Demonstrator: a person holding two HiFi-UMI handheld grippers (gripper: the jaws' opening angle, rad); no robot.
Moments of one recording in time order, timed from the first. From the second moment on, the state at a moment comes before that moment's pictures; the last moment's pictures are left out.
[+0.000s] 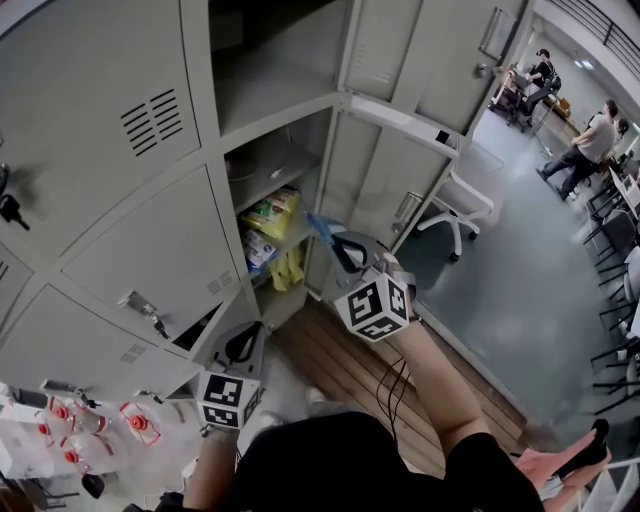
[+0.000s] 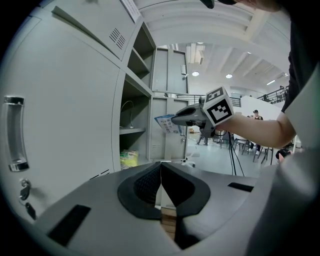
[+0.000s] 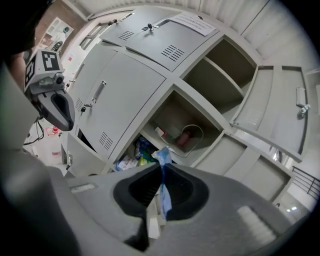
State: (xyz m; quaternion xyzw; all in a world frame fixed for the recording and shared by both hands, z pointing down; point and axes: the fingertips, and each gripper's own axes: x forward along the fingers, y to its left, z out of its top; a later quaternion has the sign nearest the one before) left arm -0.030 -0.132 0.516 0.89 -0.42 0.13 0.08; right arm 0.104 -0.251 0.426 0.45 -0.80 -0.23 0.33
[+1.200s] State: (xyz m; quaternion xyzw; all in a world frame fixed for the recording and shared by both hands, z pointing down) left arm -0.008 -0.141 0.533 0.91 -0.39 0.11 0.10; right arm 0.124 -0.138 0.513 0.49 -0.86 0.02 0.13
